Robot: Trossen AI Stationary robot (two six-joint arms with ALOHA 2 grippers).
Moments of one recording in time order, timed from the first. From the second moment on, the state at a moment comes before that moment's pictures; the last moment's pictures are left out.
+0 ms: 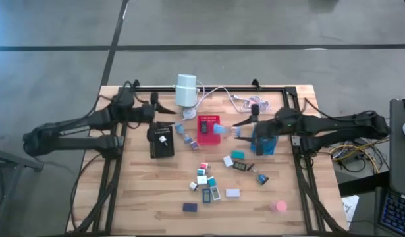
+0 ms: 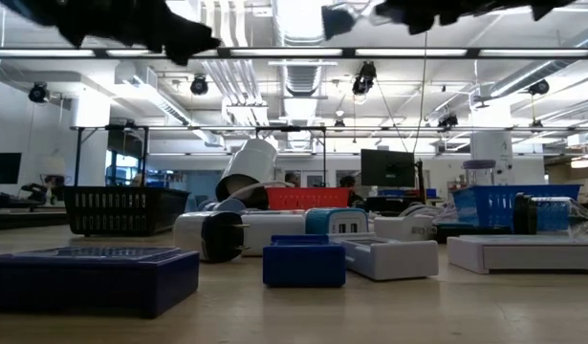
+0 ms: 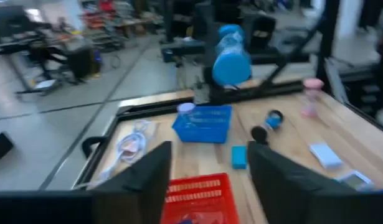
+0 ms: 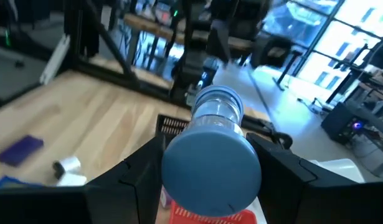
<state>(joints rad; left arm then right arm) 0.39 0.84 0.58 0.07 0.40 0.23 -0.02 0.92 0.66 0.11 -0.05 -0.29</state>
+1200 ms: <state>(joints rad) 0.40 0.58 0.24 0.35 0.40 0.31 -0.02 0.89 1.26 -1.43 0.15 0.45</state>
